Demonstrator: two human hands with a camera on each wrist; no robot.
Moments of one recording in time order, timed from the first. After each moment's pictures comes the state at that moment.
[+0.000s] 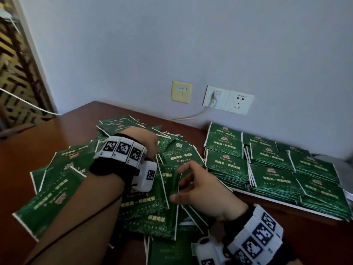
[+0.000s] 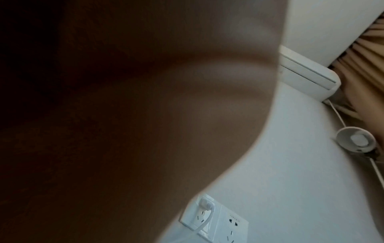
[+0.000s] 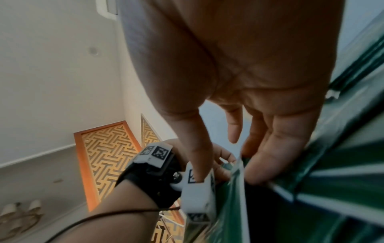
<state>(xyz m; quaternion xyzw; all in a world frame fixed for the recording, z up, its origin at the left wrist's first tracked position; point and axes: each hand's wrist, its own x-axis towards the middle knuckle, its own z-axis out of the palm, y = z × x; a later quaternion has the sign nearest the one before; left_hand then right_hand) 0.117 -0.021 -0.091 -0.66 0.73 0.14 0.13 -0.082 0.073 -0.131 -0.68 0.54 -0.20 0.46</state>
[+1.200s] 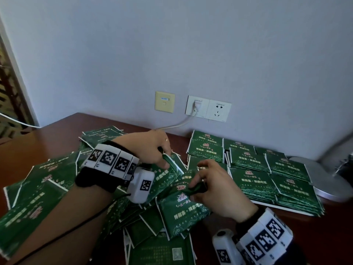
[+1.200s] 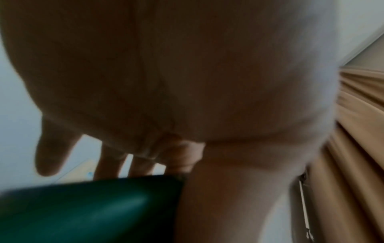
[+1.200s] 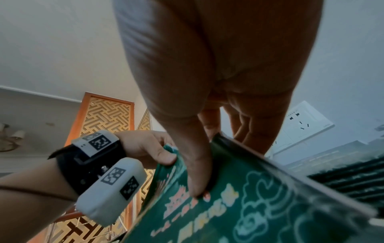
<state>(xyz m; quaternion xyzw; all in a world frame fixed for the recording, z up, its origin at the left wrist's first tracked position) 0.076 0.000 -0.070 -0.50 0.84 0.19 -0.04 -0.145 0.072 -0.123 -0.79 0.56 -0.19 0.18</state>
